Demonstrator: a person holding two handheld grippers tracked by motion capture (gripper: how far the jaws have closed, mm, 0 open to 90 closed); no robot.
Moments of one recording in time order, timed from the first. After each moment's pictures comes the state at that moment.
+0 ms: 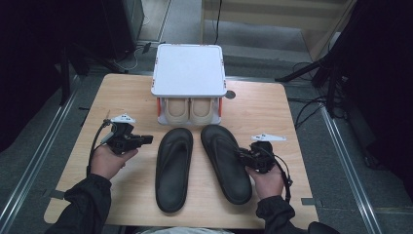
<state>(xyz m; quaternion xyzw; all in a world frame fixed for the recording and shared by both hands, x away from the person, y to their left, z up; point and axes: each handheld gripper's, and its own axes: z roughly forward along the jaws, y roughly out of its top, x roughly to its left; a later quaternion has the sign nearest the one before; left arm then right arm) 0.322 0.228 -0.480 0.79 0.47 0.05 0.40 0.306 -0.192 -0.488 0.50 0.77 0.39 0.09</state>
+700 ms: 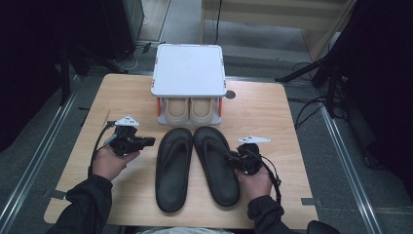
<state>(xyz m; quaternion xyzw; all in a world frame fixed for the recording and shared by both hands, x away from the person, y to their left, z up) 0.320 0.222 -0.484 0.80 0.44 0.07 0.40 0.308 -0.165 -0.505 0.49 0.78 0.37 0.08</state>
